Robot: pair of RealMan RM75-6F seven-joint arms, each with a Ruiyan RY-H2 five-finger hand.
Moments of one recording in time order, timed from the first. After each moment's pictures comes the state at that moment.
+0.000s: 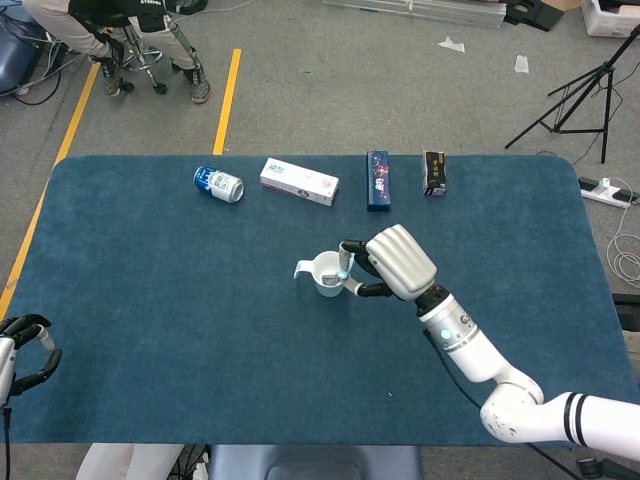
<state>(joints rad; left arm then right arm) -0.07 -1.03 -0.05 -1.63 1.51 1.53 -0.07 0.76 -1.30 0.28 -1.74 -1.40 1.12 0.01</state>
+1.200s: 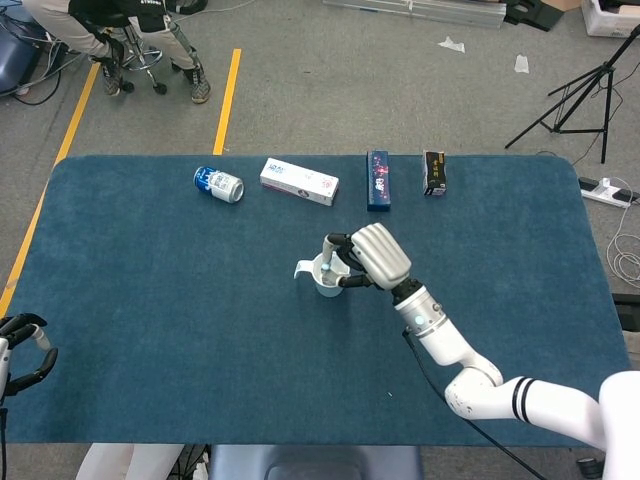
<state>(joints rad) -0.07 -1.01 -0.06 -1.64 1.51 1.53 -0.09 0.81 -1.53 0.28 -1.43 -1.42 1.12 0.24</state>
